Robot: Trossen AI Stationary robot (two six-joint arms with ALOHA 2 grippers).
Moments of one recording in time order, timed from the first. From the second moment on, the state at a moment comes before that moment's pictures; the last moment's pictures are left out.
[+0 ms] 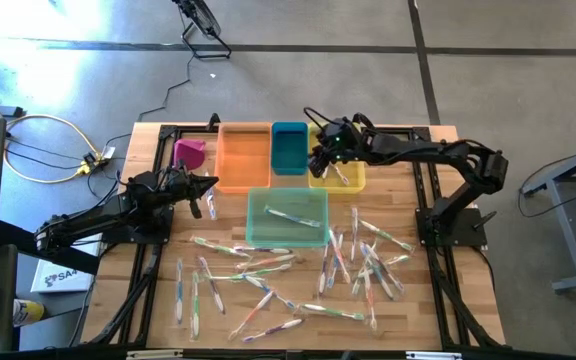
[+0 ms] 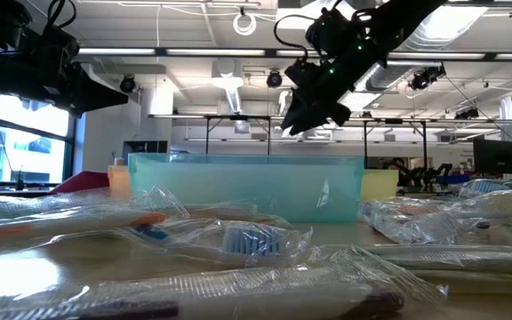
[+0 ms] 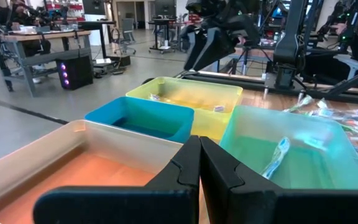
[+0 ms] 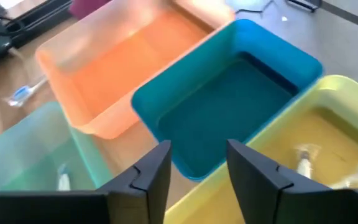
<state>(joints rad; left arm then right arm) 0.34 0.01 0.05 -0.06 -0.06 -0.01 -0.44 1.59 1.06 -0.14 0.00 0.28</state>
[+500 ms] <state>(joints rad) 0.34 0.01 0.05 -0.06 -0.06 -0.11 -0.44 1.59 1.06 -0.10 -0.02 0.19</state>
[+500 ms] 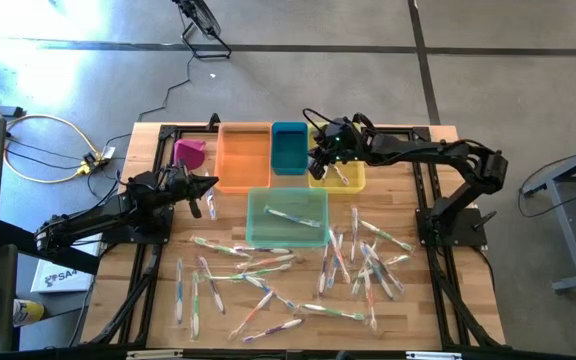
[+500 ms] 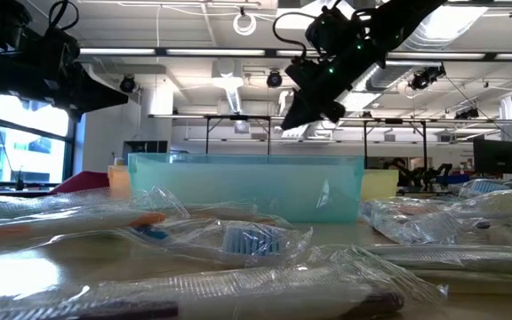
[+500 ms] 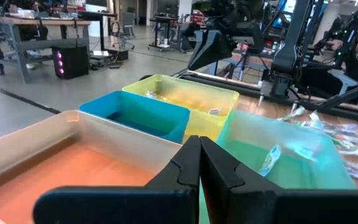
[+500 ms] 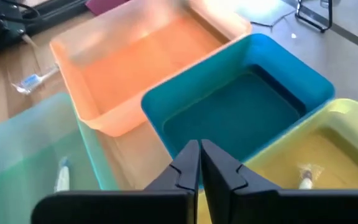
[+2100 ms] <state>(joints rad) 0.34 0.01 0.05 -0.06 0.00 -0.16 -0.31 1.58 1.06 -0.26 0.12 0.10</state>
